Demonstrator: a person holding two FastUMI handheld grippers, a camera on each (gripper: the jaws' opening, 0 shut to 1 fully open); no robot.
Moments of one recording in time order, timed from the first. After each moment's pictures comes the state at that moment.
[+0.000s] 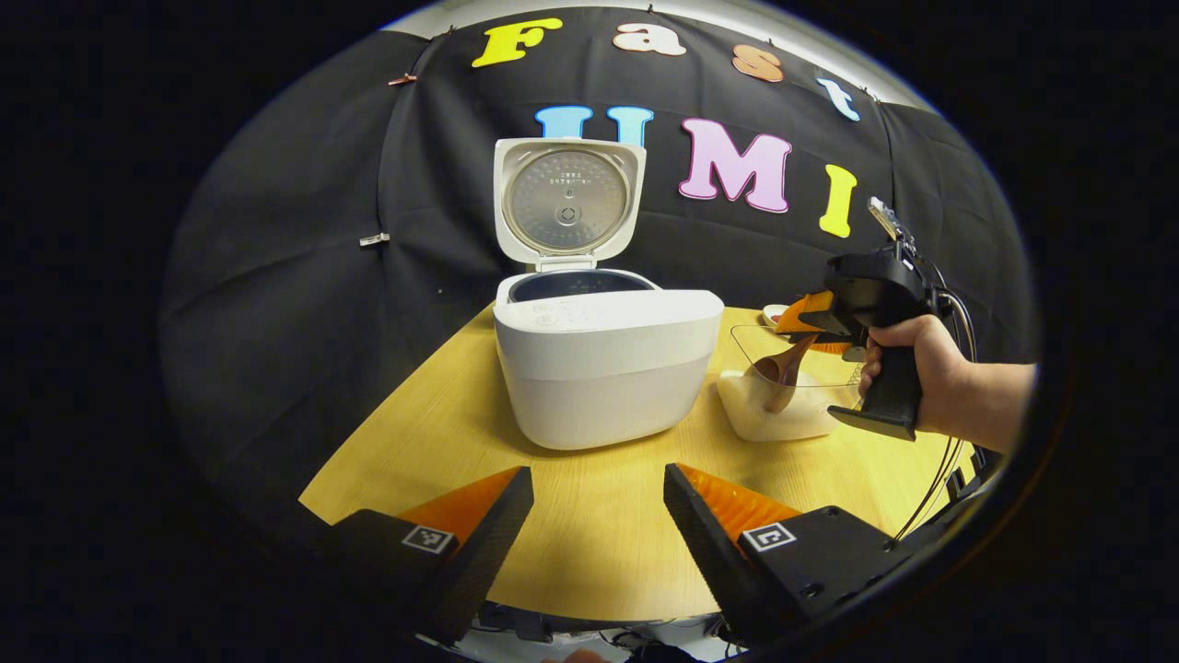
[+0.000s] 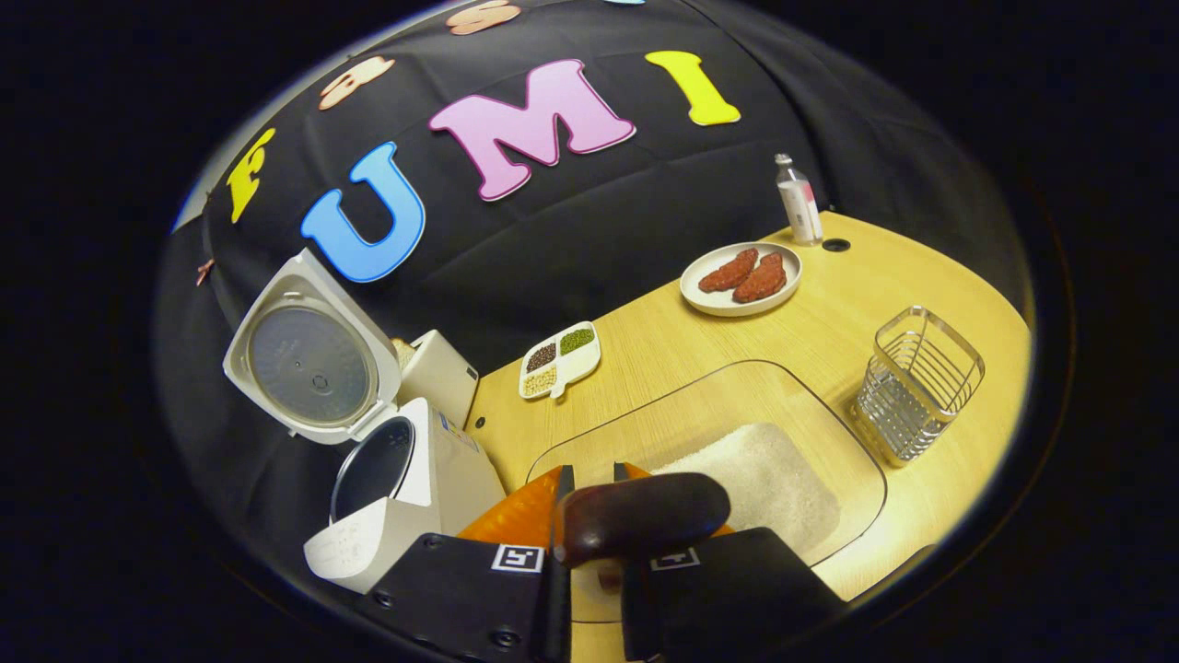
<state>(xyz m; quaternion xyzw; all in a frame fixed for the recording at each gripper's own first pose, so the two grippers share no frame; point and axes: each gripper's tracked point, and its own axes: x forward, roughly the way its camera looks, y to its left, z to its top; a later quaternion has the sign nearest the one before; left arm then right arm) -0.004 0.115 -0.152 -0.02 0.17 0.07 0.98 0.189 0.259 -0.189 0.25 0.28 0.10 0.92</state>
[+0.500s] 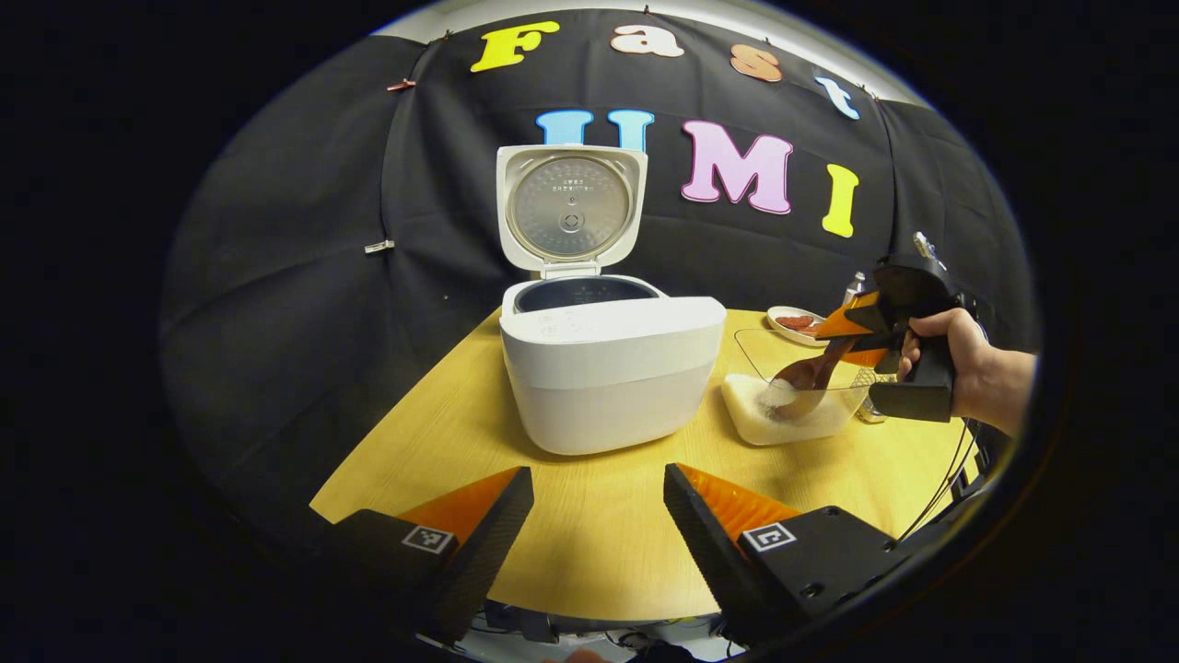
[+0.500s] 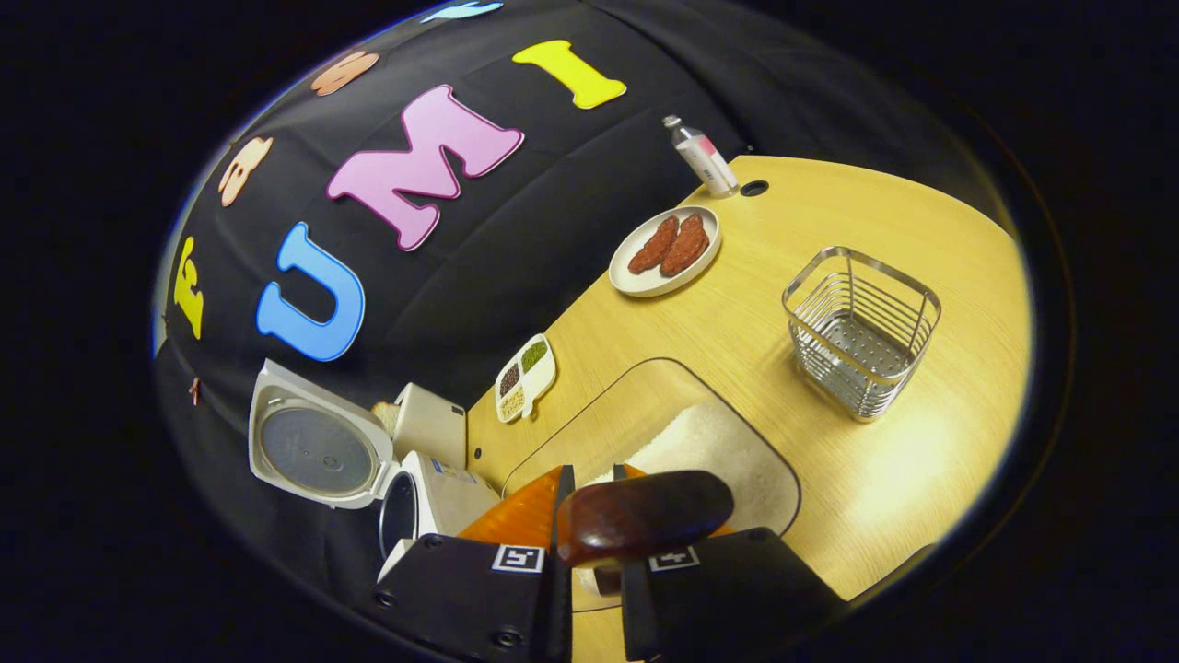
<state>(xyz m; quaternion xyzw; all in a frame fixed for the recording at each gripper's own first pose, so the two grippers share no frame) -0.005 0.112 -0.144 -0.01 0.17 0.07 0.98 0.192 0.196 -0.186 0.37 0.30 0.04 0.88</state>
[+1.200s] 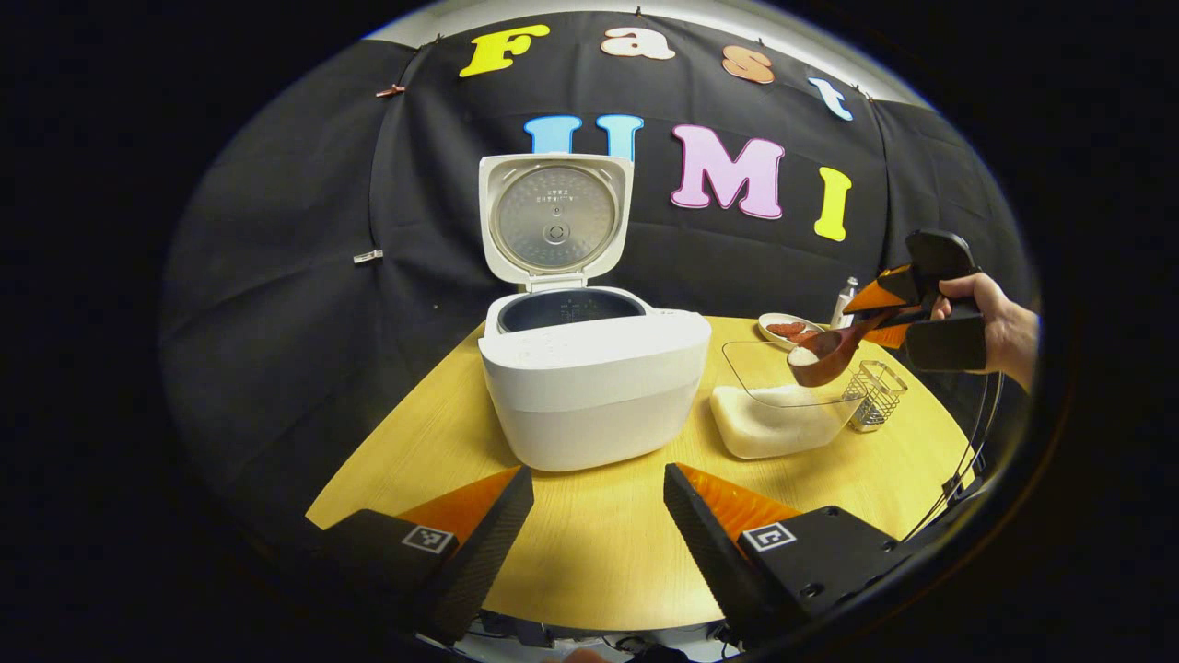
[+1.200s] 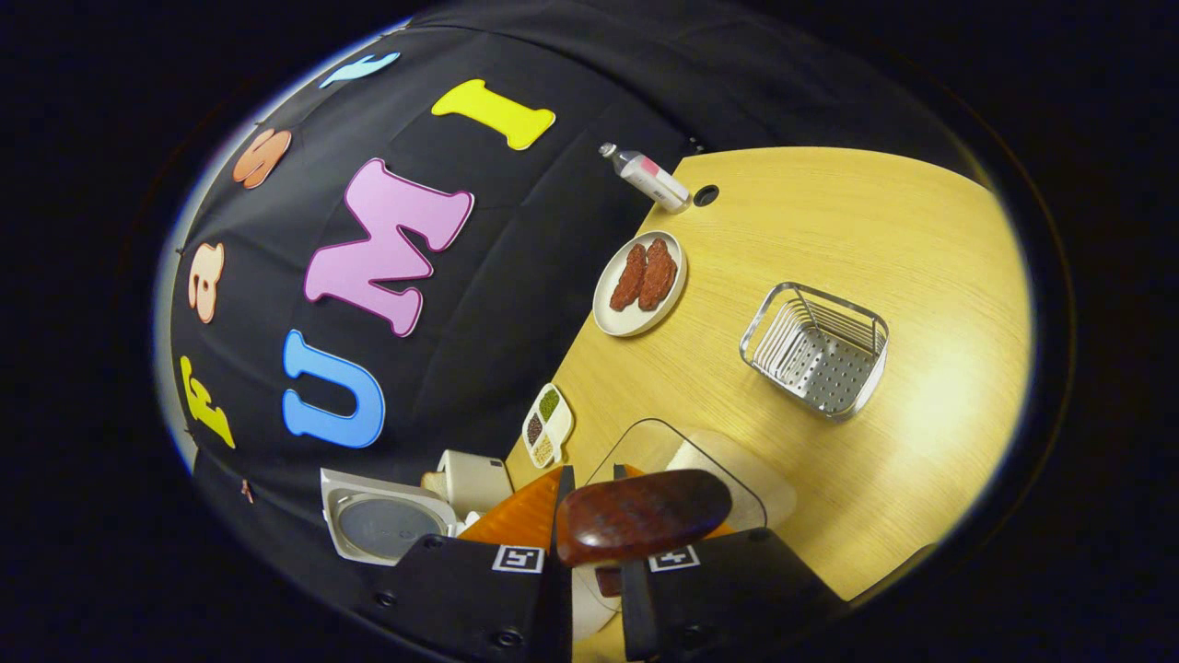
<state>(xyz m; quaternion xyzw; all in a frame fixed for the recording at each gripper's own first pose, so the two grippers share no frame) 0.007 0.103 -0.129 -0.01 0.15 0.06 0.99 0.197 0.162 -0.126 0.49 0.29 0.01 0.82</state>
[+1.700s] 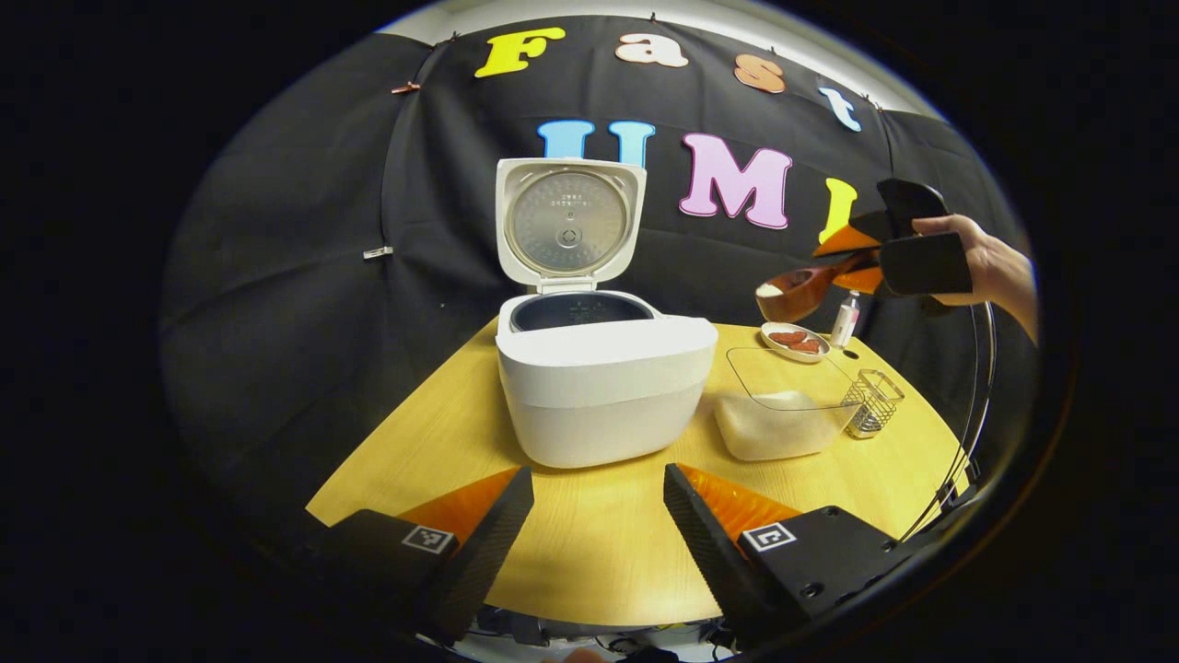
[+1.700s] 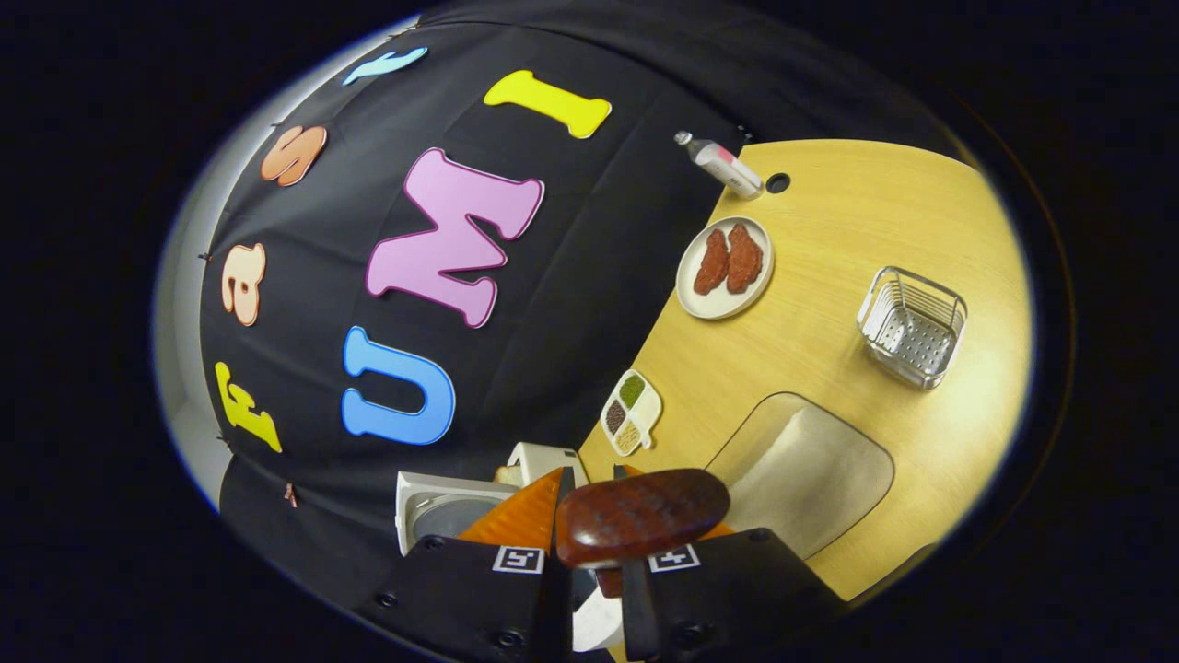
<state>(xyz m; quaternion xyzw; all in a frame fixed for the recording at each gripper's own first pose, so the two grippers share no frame) -0.006 0.116 -0.125 -0.03 0.14 0.07 0.99 0.212 0.244 -0.042 0.52 0.27 0.09 0.81</state>
